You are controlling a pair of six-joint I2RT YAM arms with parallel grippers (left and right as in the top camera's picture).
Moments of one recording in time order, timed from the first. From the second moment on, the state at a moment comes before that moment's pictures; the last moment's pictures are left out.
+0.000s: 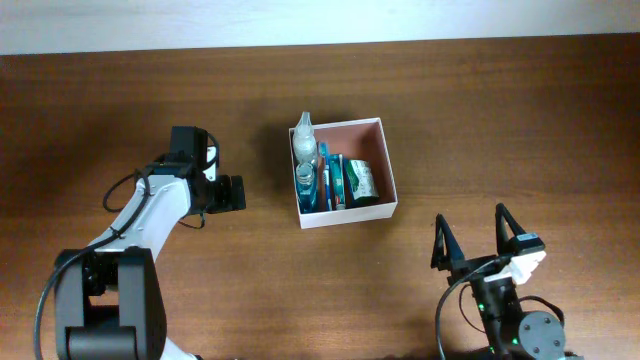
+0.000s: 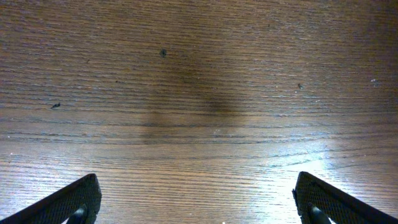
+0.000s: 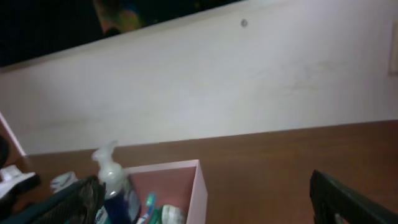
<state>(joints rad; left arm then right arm) -0.04 1.75 1.07 -0.63 0.02 -0.15 0.22 0.01 0.14 -0.02 0.05 0.21</state>
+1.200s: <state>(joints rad) -0.04 1.75 1.07 -0.63 0.02 -0.15 0.15 0.01 0.01 -0.07 0.05 0.12</state>
